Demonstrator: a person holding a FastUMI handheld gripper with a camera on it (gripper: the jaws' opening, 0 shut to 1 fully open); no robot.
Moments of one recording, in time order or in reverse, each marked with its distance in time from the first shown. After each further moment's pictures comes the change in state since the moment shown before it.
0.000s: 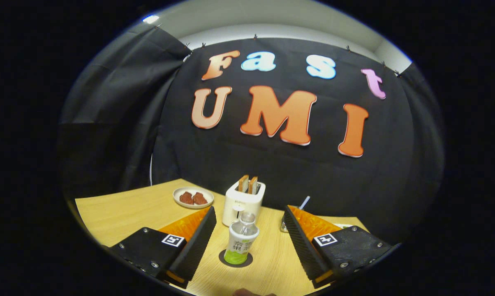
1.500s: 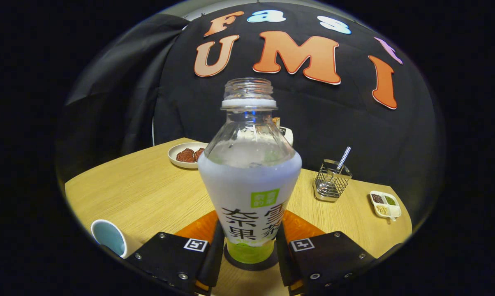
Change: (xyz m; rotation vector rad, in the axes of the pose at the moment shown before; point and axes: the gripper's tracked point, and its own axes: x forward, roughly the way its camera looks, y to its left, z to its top) arm 0.112 0.057 -0.206 0.032 0.347 0.111
